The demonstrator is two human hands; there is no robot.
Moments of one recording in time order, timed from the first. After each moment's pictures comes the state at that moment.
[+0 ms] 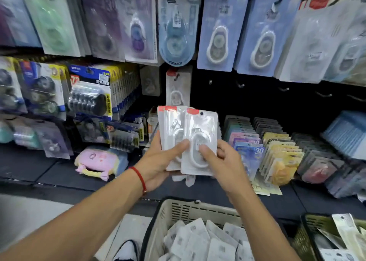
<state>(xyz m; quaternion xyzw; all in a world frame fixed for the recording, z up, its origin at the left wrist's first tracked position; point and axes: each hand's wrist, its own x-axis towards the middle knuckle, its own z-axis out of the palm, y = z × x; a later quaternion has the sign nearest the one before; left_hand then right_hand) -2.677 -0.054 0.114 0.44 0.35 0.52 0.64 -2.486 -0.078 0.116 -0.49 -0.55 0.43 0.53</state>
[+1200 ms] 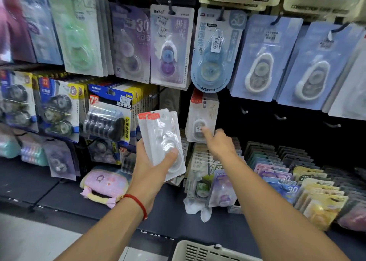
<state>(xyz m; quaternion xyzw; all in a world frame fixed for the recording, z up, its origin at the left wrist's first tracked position) -2.746 0.001 0.123 0.43 0.45 0.66 0.41 -2.565 0.113 0.167 -0.70 -0.61 0.21 0.29</state>
